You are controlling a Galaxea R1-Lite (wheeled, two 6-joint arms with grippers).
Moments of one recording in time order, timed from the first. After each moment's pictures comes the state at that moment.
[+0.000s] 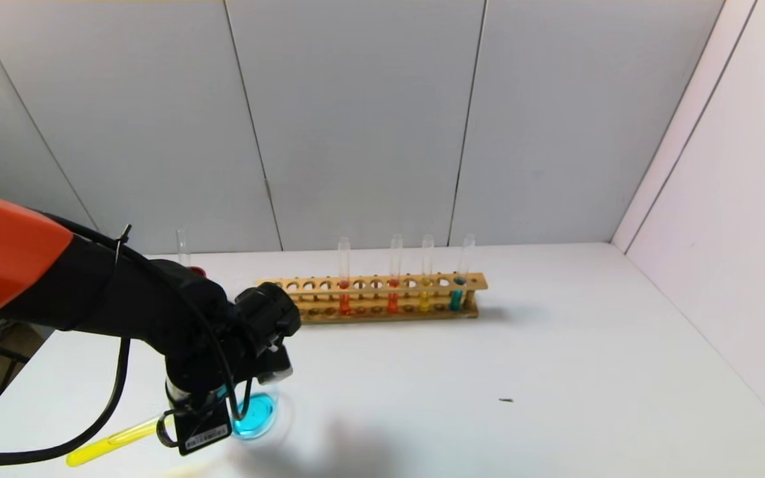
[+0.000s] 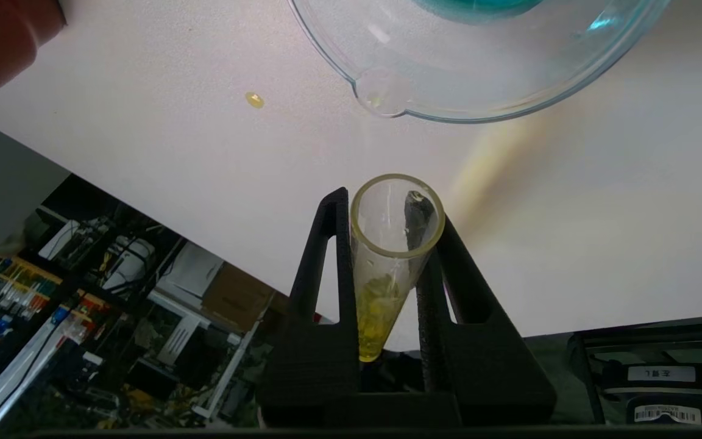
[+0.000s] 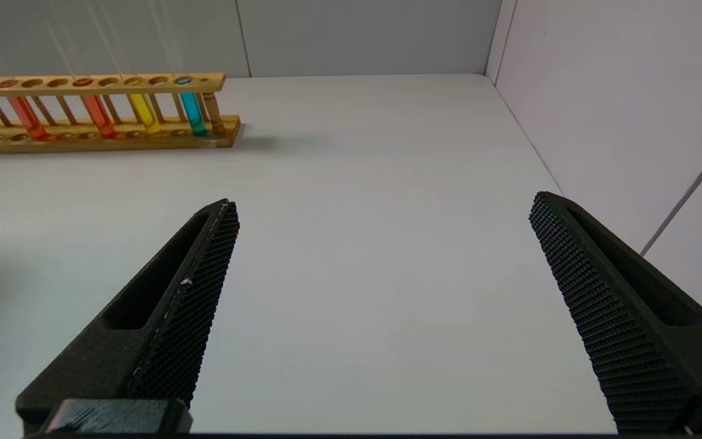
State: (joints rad) left arm -0.53 1.92 -1.03 0.59 0.51 0.47; right arm 0.00 0.00 0.00 -0.01 0.00 0.02
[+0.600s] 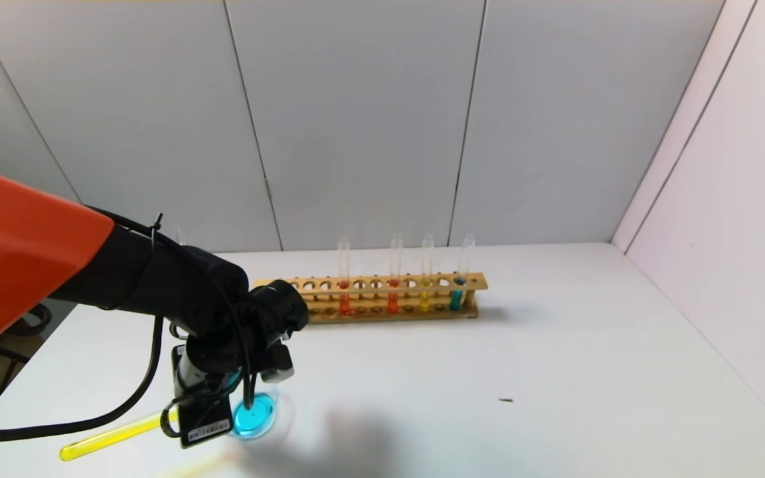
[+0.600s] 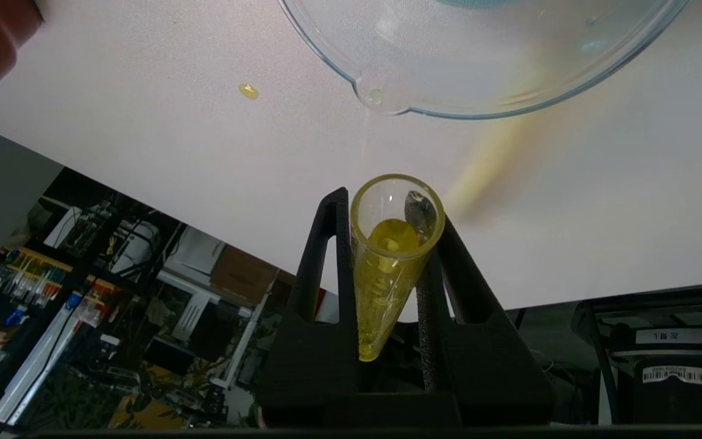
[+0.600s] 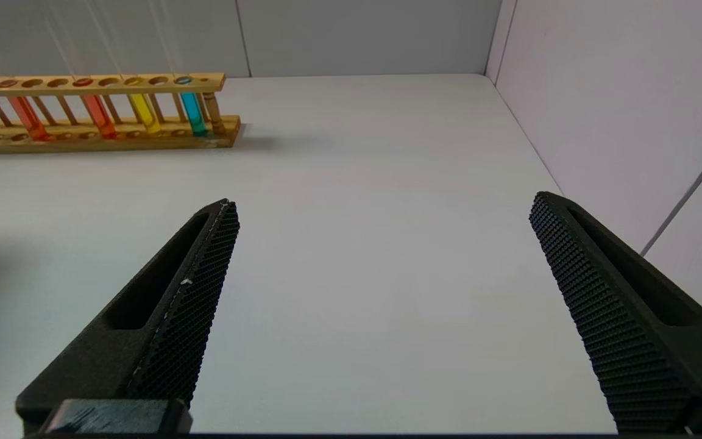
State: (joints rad) left arm -0.52 1.99 -1.14 0.74 0.52 0.48; right arm 0.00 0.00 0.00 -0.01 0.00 0.02
